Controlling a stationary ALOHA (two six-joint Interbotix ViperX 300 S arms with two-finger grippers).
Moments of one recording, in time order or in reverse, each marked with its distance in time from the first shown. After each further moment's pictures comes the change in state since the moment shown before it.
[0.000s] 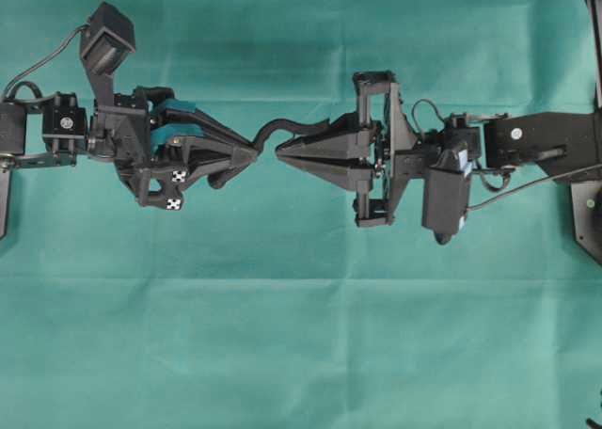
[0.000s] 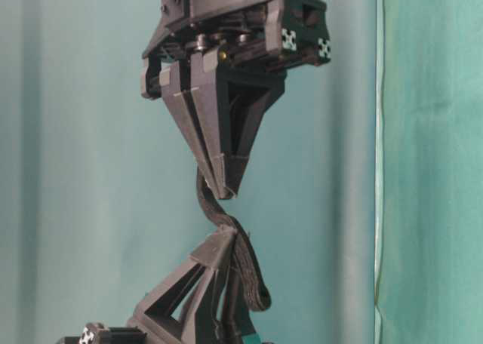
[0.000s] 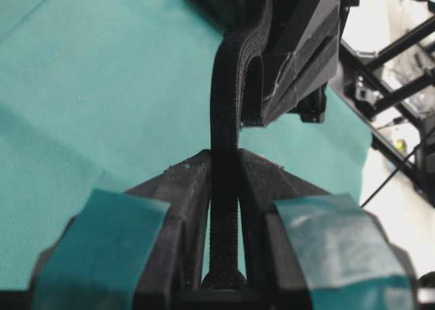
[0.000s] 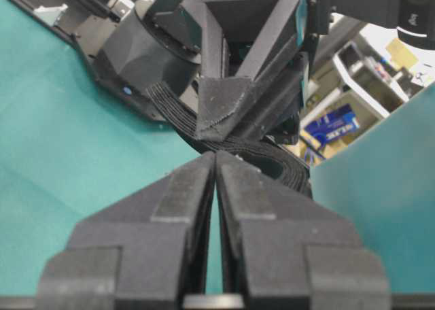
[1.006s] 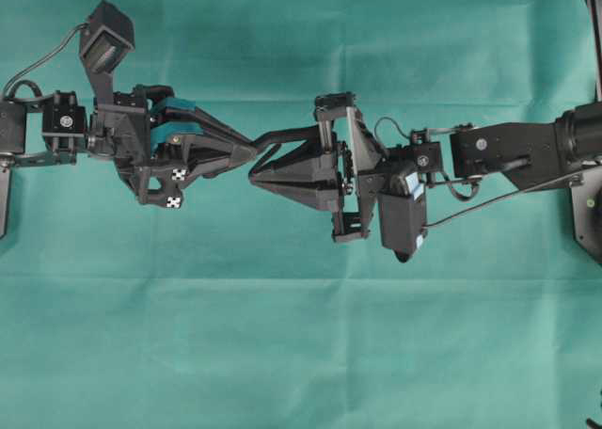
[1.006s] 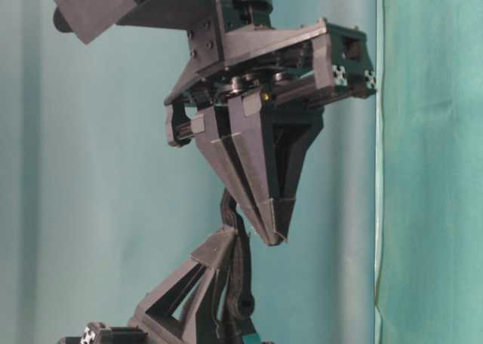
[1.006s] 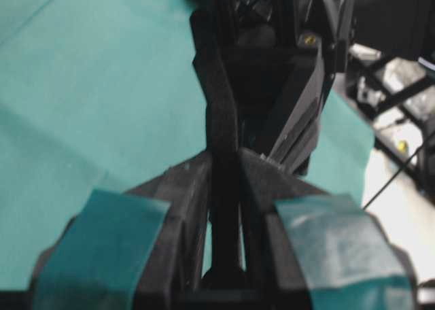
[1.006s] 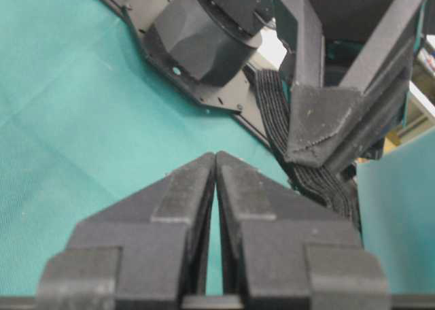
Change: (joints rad) left arm 0.006 0.000 0.003 0.000 -0.006 0.006; right arm 0.032 0.100 -0.100 -0.055 0.107 0.003
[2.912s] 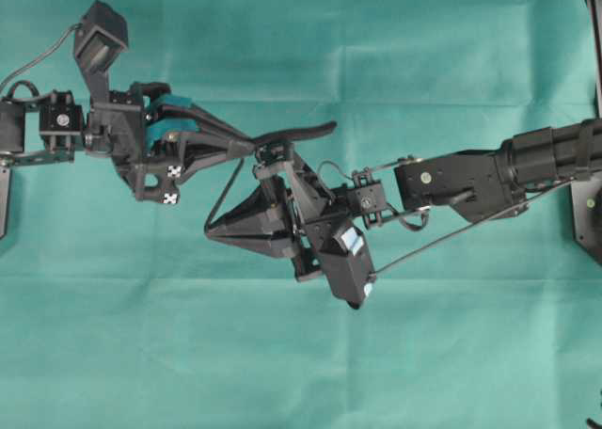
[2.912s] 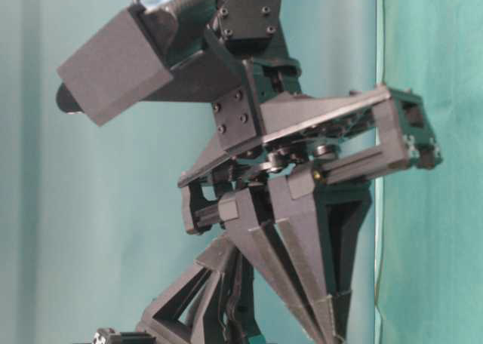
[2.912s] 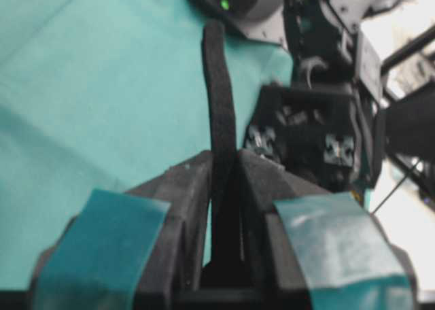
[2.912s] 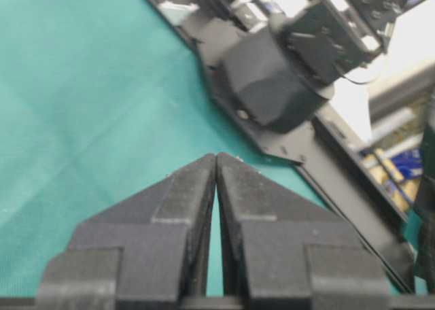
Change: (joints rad) left arm 0.018 0.002 0.029 0.005 -0.049 0.011; right arm 0.097 0.155 -0.195 -0.075 0.121 0.003
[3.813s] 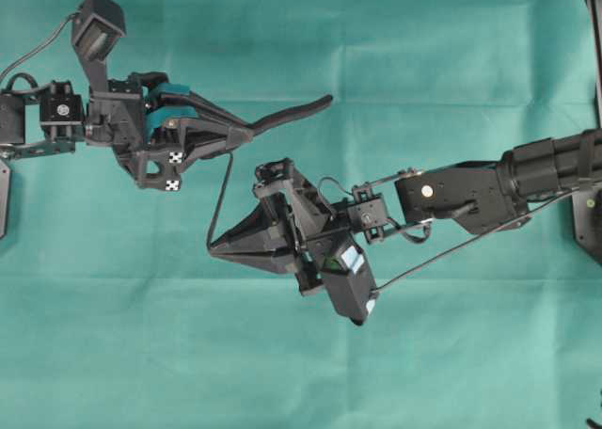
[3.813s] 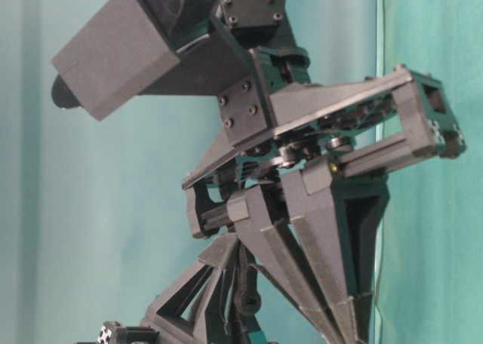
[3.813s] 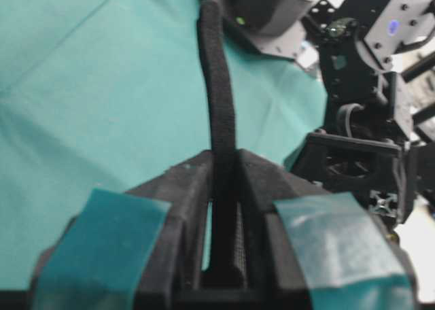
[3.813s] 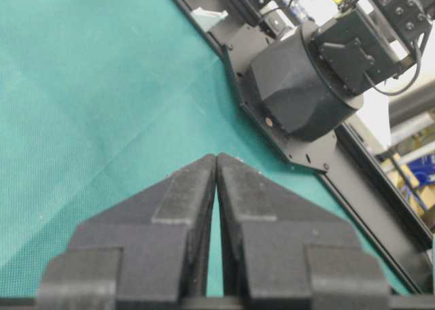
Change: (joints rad) left arm 0.032 0.000 0.002 0.000 -0.003 0.002; right arm 0.034 0.000 0.000 0.000 0.038 0.000
